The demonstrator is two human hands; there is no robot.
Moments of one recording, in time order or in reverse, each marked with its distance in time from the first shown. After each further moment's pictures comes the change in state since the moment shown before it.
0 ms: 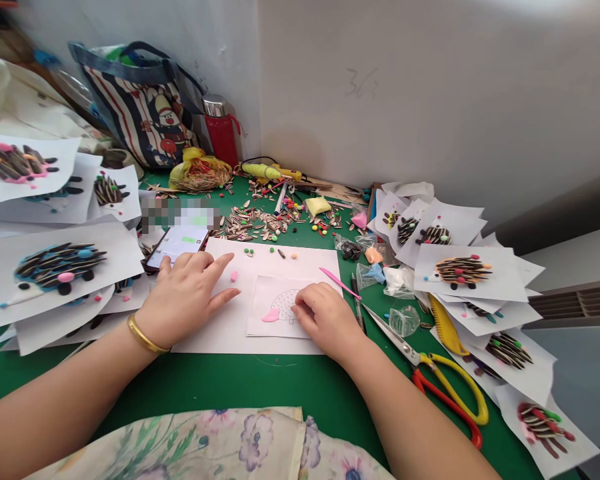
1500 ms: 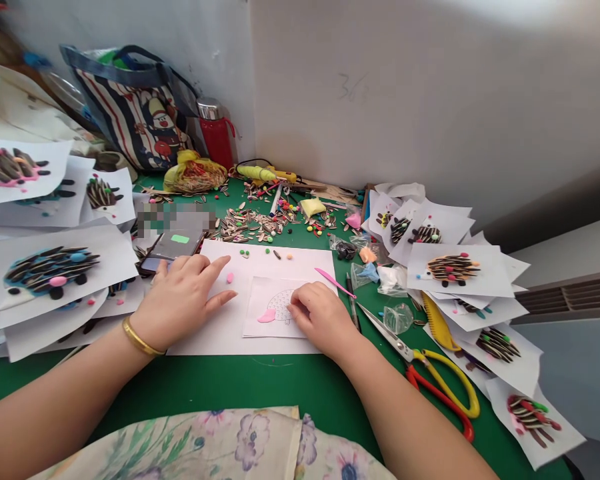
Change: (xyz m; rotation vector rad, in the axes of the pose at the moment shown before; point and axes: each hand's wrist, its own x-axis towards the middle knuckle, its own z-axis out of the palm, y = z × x) left_hand 0.001 0.001 -0.004 0.001 -0.051 0.005; right_hand 0.001 0.001 0.001 0.020 -0.008 0.017
